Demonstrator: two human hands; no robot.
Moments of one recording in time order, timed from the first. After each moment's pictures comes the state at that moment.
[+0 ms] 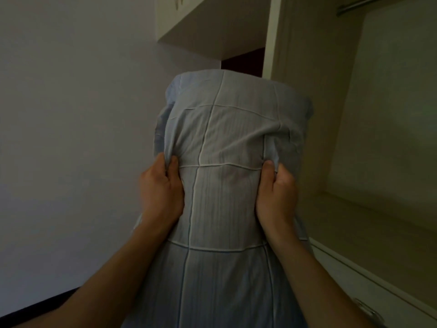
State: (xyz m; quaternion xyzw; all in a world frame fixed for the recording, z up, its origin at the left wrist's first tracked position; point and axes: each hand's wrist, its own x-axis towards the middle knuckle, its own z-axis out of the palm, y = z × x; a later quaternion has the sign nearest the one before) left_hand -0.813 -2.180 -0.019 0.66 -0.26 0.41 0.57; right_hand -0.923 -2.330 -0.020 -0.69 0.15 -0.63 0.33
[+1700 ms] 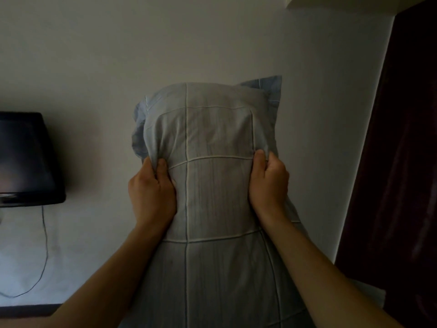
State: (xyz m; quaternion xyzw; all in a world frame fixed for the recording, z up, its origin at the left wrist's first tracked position) left_hand -0.339 -2.095 -0.036 0.71 -0.04 0.56 0.43; right_hand -0.345 -2.282 -0.018 -0.71 -0.01 -0.51 0.49
